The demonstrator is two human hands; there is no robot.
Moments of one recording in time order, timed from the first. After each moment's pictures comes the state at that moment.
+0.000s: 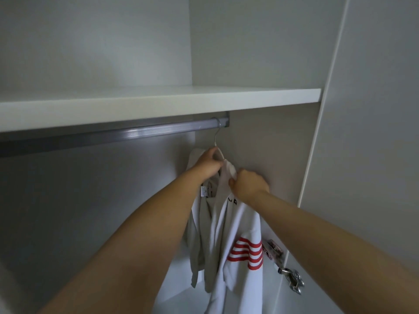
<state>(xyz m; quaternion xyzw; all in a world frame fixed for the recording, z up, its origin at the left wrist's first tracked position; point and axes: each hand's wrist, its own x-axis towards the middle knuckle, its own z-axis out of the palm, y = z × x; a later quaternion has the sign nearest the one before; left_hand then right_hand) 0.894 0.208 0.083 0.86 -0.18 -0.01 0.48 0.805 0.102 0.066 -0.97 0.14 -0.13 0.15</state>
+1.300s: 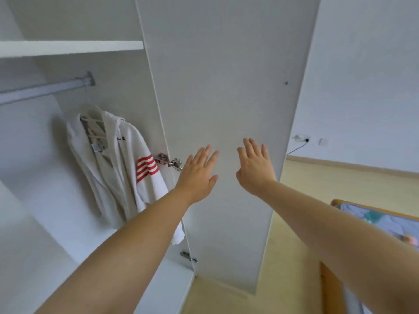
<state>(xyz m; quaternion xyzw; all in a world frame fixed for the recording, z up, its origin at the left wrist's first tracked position) 0.526 0.198 -0.027 0.77 -0.62 0.12 0.09 0.375 0.097 -0.013 -0.92 0.35 -0.17 -0.11</state>
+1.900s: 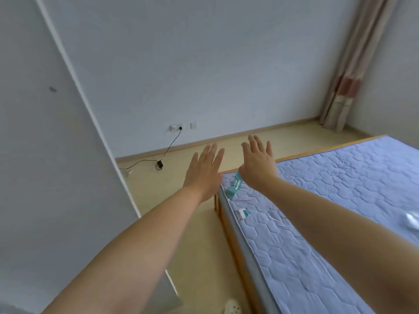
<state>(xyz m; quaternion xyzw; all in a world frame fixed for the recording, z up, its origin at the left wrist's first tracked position) 0.215 -0.034 -0.057 0.54 -0.83 0.11 0.05 0.052 -0.032 -0.046 -0.73 0.67 -0.12 -0.10</state>
